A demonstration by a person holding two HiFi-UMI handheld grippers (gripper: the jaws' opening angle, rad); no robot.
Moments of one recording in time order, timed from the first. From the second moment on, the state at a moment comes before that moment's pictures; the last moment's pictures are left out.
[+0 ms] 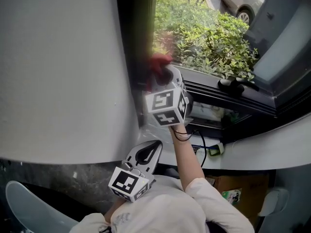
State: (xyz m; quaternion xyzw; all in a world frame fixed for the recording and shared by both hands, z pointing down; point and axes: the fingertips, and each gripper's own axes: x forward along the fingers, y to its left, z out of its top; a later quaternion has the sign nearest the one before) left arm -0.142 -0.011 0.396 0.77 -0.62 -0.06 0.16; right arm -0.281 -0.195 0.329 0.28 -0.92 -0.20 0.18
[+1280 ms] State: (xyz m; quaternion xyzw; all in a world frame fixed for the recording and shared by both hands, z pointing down) left arm -0.143 -0.012 0.402 0.76 -0.62 -0.06 0.16; right arm -0.255 -0.207 0.331 0.31 -0.91 -0.20 0.18
